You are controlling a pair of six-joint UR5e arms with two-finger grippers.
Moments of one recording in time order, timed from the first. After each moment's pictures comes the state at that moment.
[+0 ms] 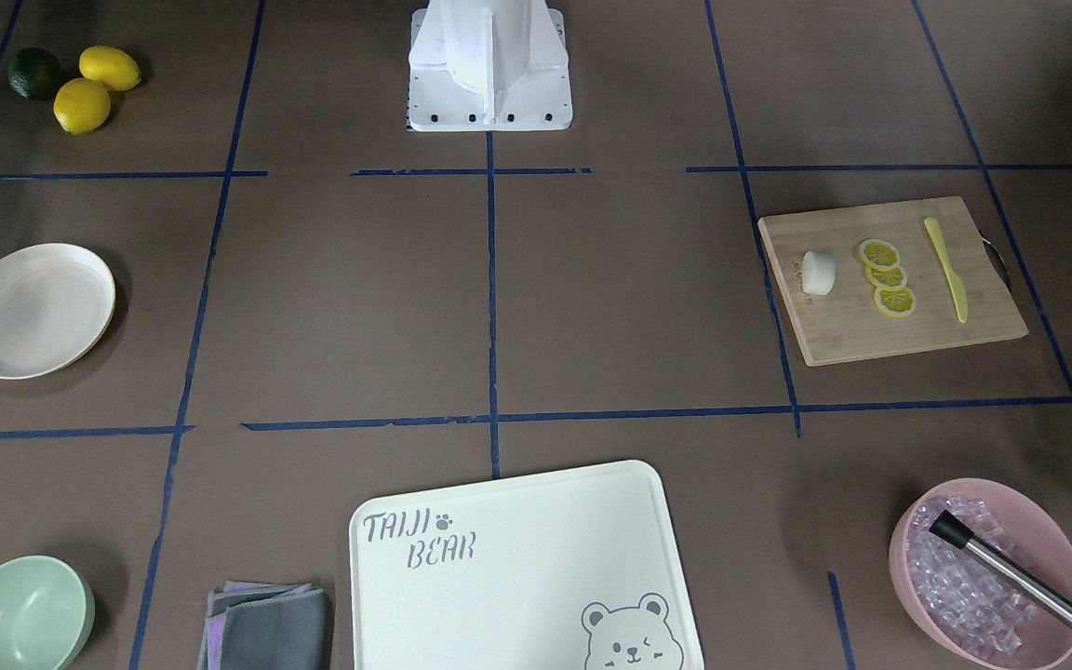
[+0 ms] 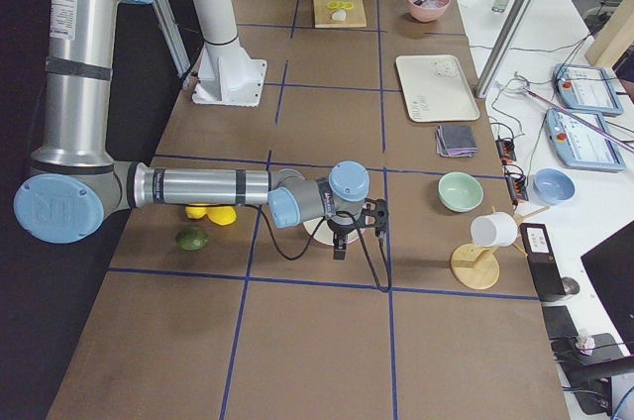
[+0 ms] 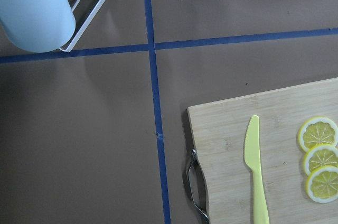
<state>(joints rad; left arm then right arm) -1.52 -1.53 -1.78 -1.41 -2.37 0.06 1.30 -1.71 1.65 -1.20 2.39 0.46</state>
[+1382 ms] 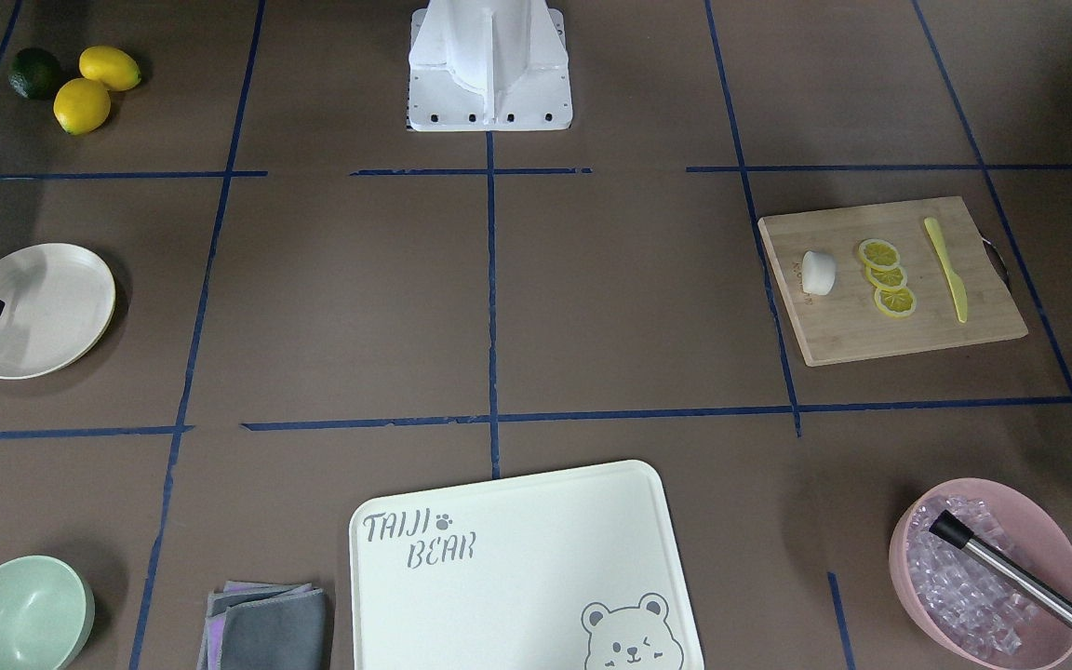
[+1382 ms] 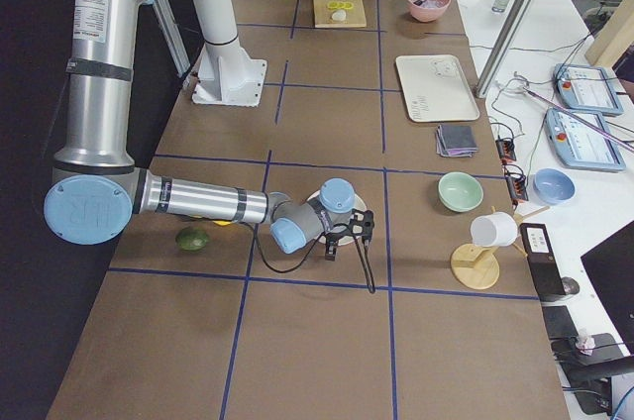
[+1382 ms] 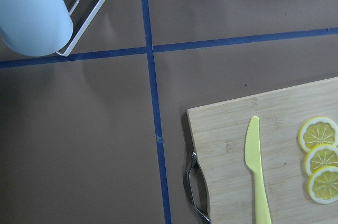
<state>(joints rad) -1.52 -1.52 -1.78 -1.42 -2.37 0.06 1.10 -1.70 1.48 -0.86 2.32 0.76</state>
